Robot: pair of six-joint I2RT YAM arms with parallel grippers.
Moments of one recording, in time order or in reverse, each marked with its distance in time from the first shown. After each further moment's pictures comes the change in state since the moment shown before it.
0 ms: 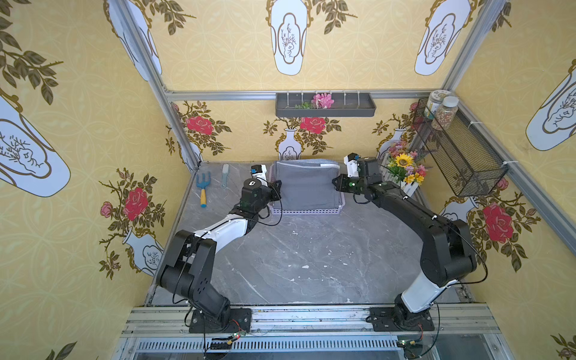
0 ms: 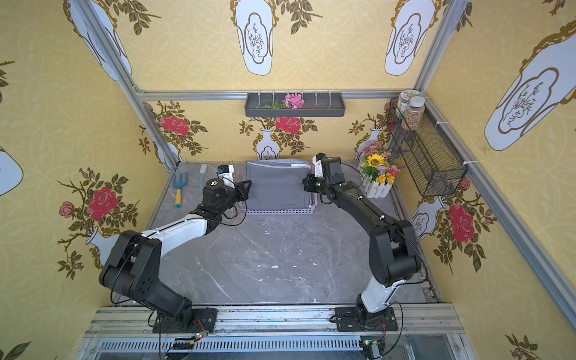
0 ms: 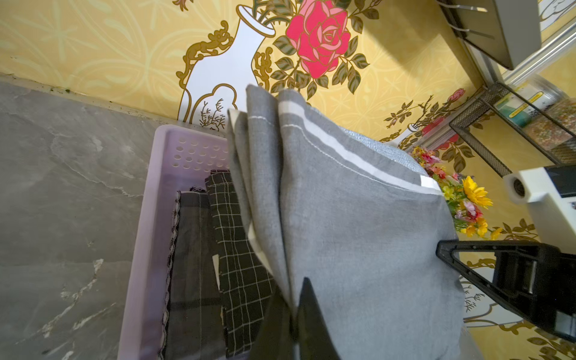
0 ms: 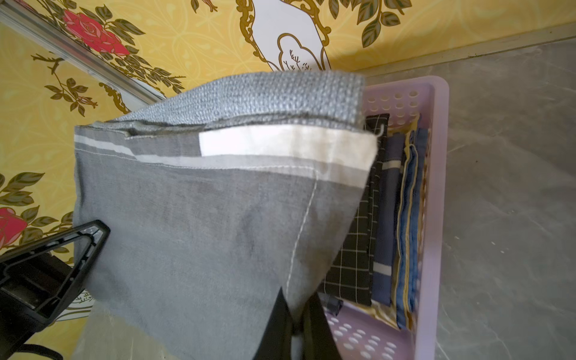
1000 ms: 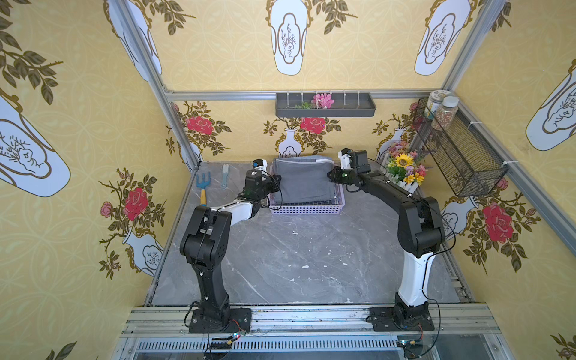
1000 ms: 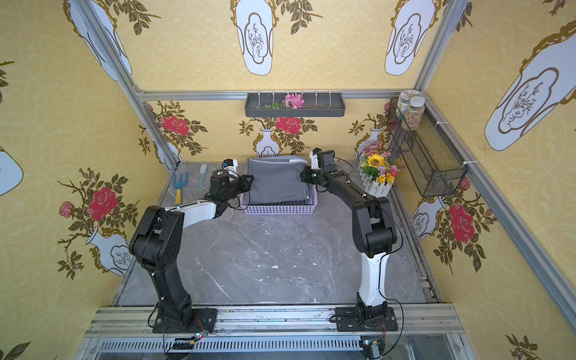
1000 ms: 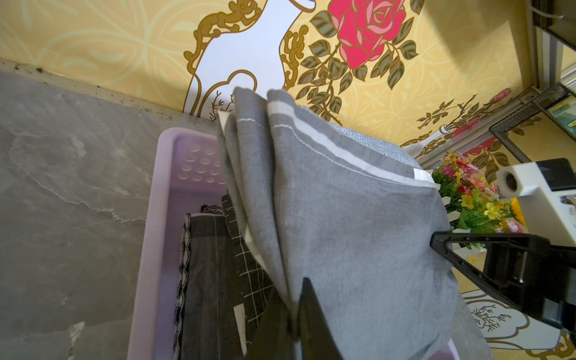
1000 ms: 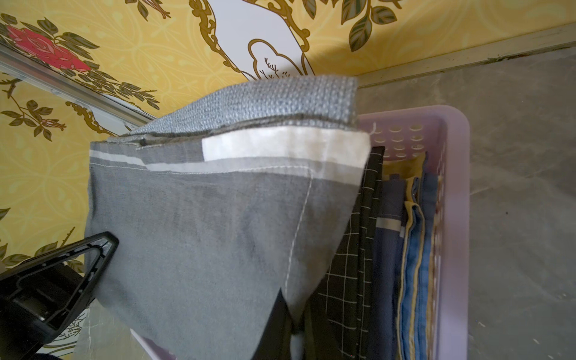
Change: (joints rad) left arm 0.072 0.283 0.214 0.020 0.100 -0.013; right arm -0.036 0.290 0.248 0.001 -0.040 0.023
